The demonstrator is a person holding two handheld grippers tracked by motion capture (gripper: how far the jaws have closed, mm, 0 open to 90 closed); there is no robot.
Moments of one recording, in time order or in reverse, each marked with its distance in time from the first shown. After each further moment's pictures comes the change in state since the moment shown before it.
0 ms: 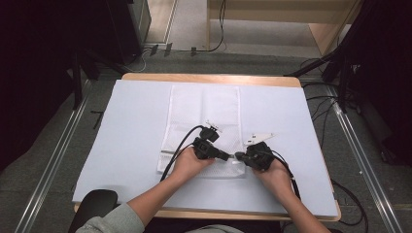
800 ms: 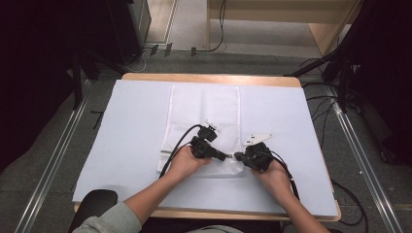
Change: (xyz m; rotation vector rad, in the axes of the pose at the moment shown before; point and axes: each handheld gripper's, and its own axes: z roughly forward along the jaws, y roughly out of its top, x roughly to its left) left arm 0.005 -0.001 -0.008 0.040 -0.002 0.017; right arm 0.004 0.000 0.001 -0.003 -0.018 -0.001
